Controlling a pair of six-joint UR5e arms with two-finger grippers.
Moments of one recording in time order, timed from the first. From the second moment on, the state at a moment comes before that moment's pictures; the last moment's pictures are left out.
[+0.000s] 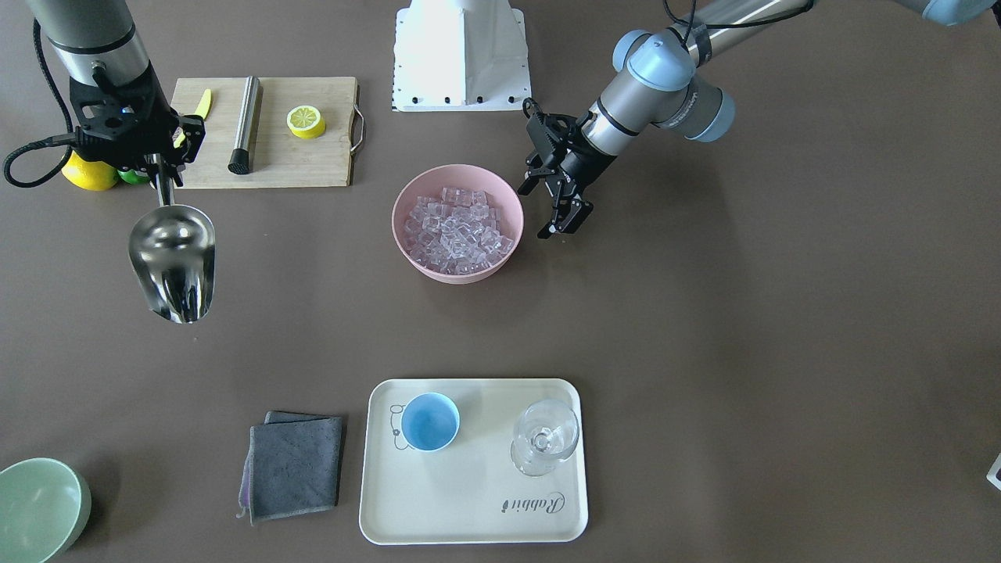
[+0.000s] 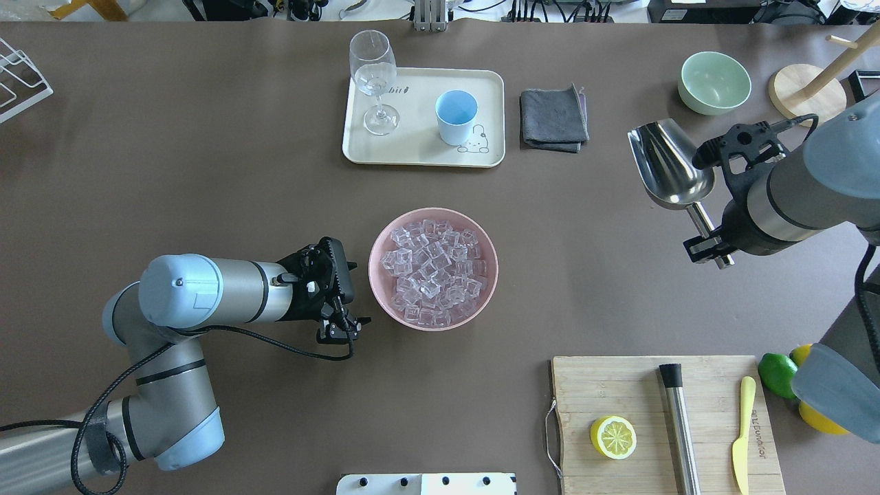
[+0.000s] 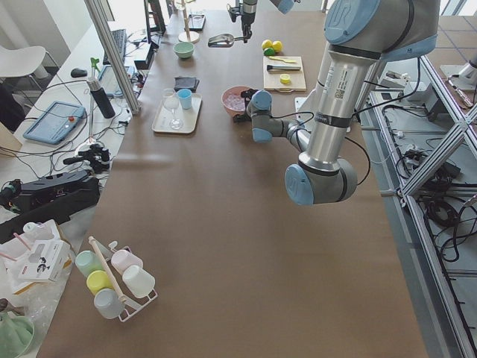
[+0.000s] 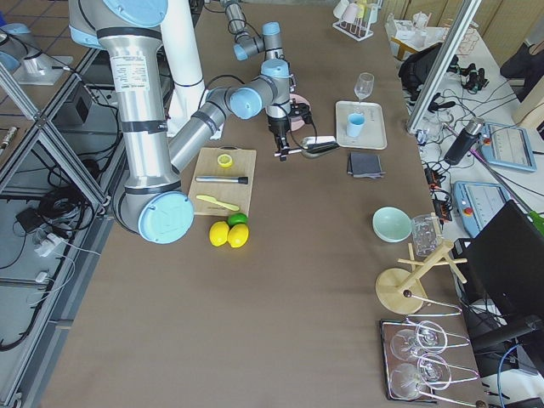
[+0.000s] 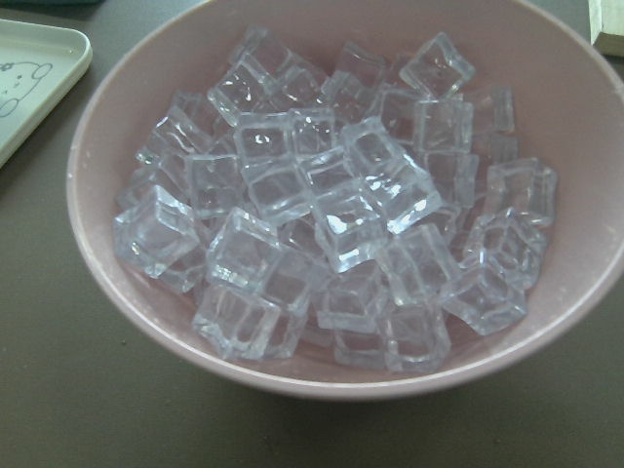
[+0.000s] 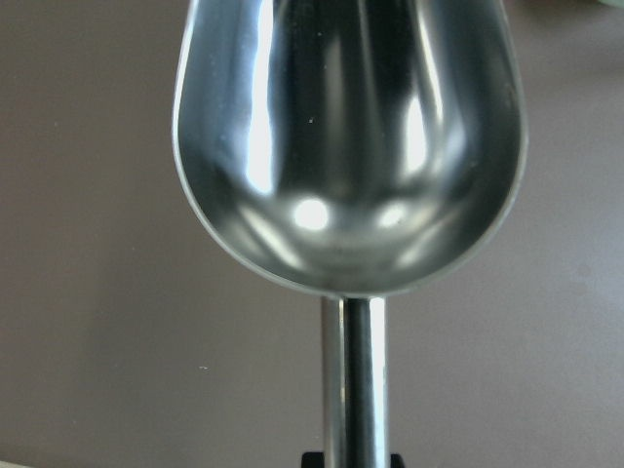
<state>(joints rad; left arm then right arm) -0.43 -1.94 -1.65 -2.47 -1.76 -0.10 0.76 -1.44 2.23 -1.81 1.92 0.65</state>
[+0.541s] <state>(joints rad) -0.43 -1.96 -1.64 -2.47 -1.71 -0.10 0.77 -1.33 2.19 -2.05 2.07 0.29</state>
